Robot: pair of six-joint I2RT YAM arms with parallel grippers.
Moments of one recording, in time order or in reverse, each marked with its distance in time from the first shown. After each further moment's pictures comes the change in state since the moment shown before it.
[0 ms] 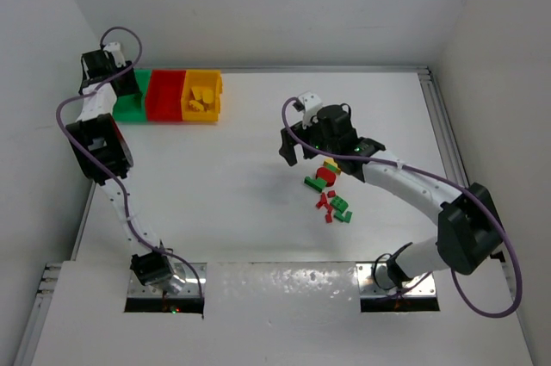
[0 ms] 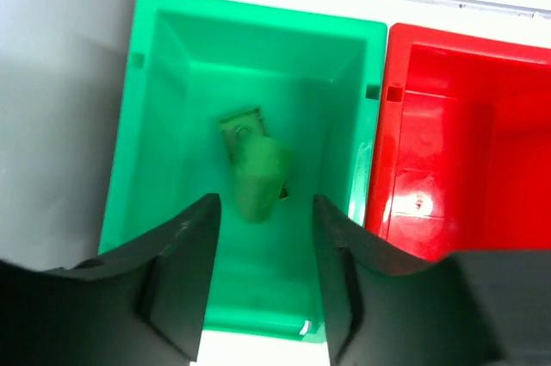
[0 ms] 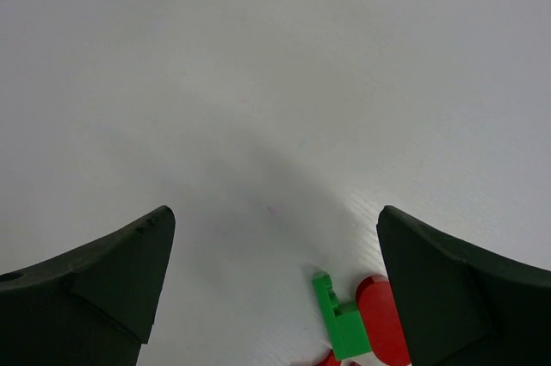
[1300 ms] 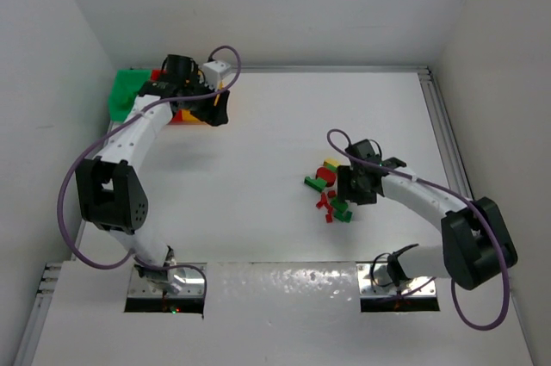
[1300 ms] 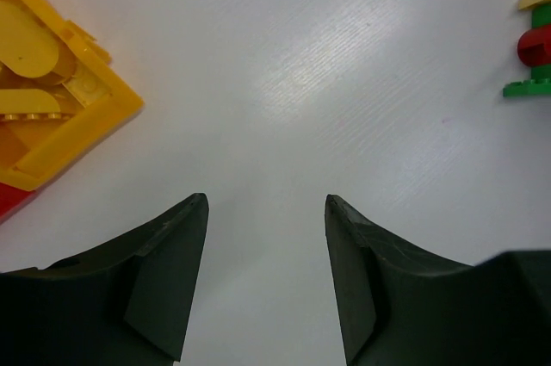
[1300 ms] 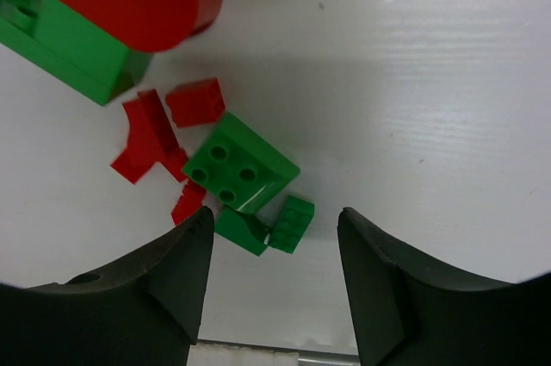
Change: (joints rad) left arm -0.537 -0.655 -0.505 -0.376 0.207 0.196; right arm -0.208 -0.102 -0.285 -0.497 0.126 0.341
